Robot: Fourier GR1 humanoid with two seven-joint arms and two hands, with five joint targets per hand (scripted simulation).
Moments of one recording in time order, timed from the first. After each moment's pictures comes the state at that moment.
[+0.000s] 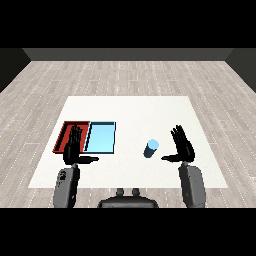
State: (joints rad) left arm -0.02 0.07 0.09 -1.63 0.11 -0.12 -0.39; right arm -0.06 -0.11 -0.14 -1.56 -0.28 0.27 -0.15
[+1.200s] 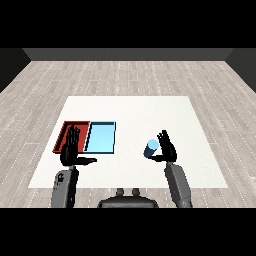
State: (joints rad) left arm 0.00 0.07 0.10 -1.69 0.13 -0.13 -0.35; right arm -0.11 -0.01 -0.04 -1.30 -0.29 0.18 -0.28
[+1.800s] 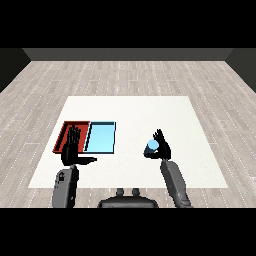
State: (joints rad) left arm -0.01 0.06 0.10 -1.65 0.14 -0.13 -0.37; right arm -0.21 0.00 -0.03 -1.11 -0.30 0.17 -0.35
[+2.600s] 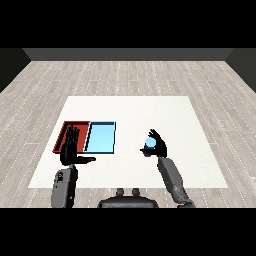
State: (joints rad) left arm -0.02 0.08 0.12 -1.64 0.15 -0.14 -0.38; right arm -0.30 -0.01 0.01 -0.97 -0.29 0.04 -0.38
